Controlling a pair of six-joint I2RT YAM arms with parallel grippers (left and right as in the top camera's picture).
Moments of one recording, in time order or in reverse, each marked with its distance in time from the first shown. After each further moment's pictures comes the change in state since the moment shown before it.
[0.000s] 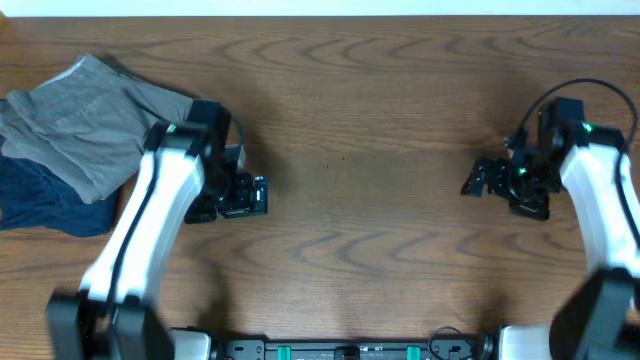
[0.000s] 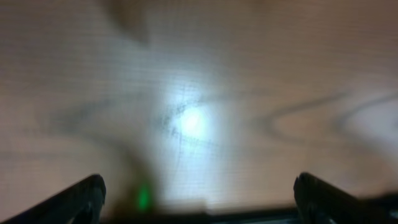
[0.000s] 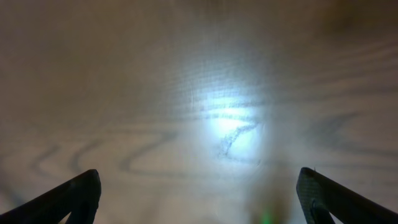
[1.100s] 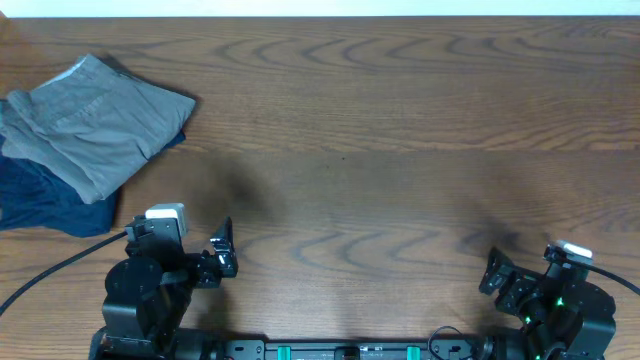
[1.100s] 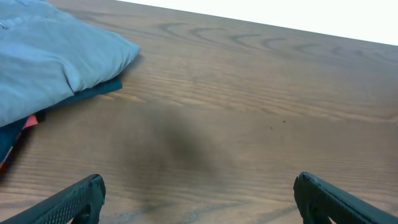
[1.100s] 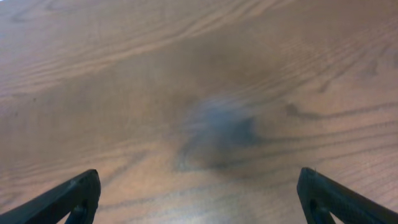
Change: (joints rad) left arm 0.000 -1.147 -0.481 0.388 -0.166 -0.031; right arm 0.008 -1.368 -0.573 0.062 0.233 0.080
